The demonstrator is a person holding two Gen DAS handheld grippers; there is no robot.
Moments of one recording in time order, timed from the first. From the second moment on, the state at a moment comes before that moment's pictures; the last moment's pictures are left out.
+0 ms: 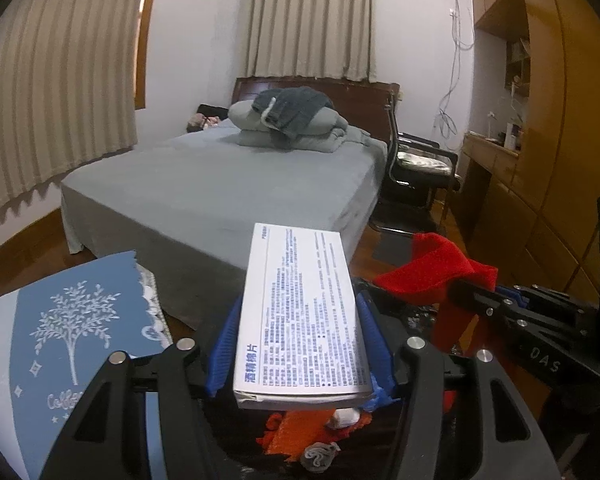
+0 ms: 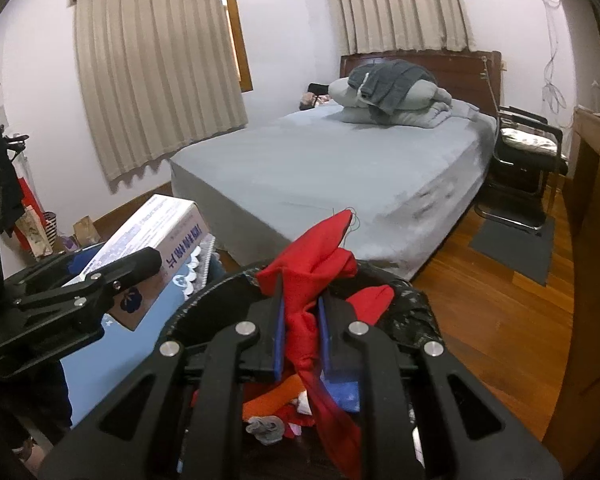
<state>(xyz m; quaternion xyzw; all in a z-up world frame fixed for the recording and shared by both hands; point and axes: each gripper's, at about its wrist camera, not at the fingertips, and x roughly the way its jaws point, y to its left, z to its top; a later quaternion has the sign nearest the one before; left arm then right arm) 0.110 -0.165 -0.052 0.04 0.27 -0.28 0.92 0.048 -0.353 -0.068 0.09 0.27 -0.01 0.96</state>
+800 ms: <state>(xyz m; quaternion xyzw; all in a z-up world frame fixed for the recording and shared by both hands) 0.151 -0.171 -0.099 0.03 0.34 -0.28 0.90 0.085 -0.372 -0.117 0.10 0.33 -0.03 0.94</state>
